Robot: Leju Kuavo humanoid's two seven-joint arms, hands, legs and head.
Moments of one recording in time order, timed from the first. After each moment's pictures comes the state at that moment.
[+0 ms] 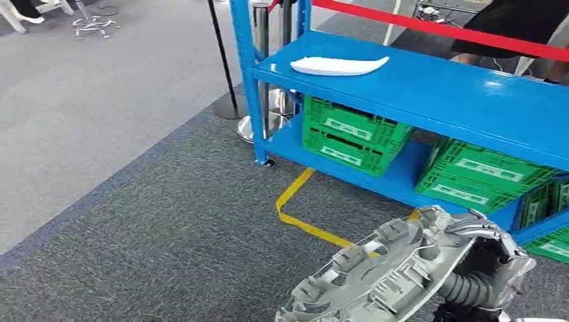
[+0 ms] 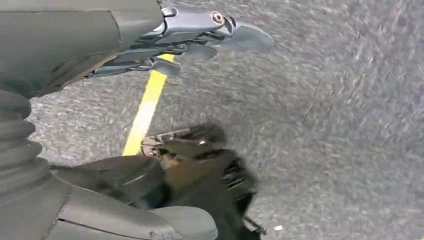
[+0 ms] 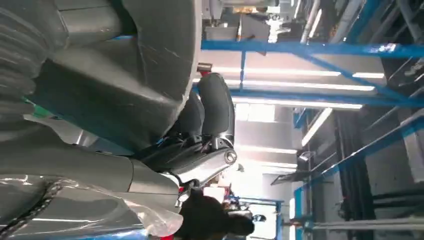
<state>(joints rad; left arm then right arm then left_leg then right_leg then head) -0.02 -0.04 -0.36 -0.17 0.48 0.13 -0.54 0.33 0.05 0.16 -1.96 0.10 -0.28 -0.70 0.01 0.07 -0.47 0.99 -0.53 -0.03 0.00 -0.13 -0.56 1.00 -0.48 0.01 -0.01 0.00</state>
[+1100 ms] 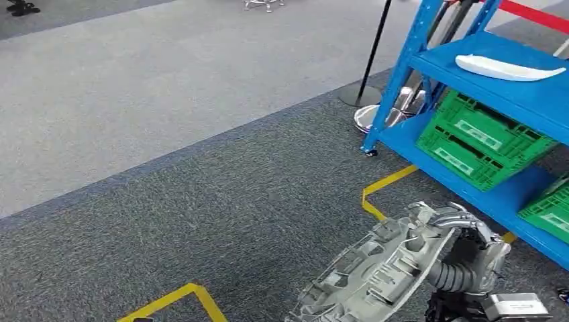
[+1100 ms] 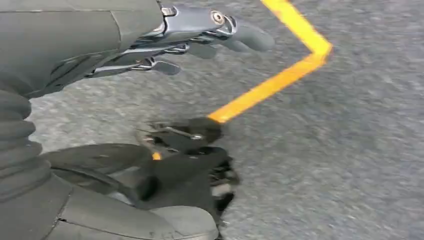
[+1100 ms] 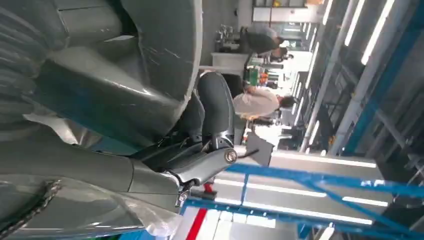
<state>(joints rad) -0.01 -0.09 -0.29 -0.16 0.57 0.13 -0.59 0.26 0.07 0.09 -1.85 0.10 -0.19 -0.70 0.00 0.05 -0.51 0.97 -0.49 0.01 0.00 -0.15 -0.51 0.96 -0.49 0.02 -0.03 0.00</state>
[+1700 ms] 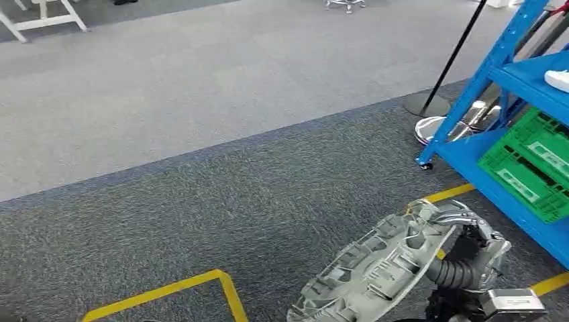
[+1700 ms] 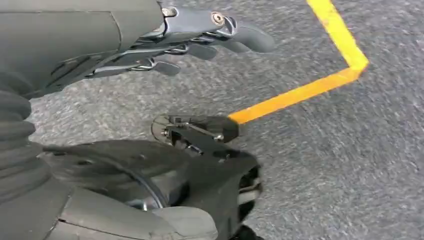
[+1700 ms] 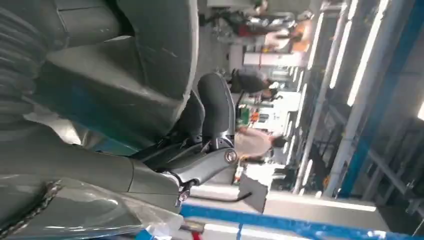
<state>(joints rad) -0.01 -0.11 -0.29 -0.16 0.55 0.14 -0.58 0.25 0.07 0.09 -1.83 0.11 -0.19 -0.70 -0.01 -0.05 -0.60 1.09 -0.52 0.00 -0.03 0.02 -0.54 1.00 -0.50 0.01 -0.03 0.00</state>
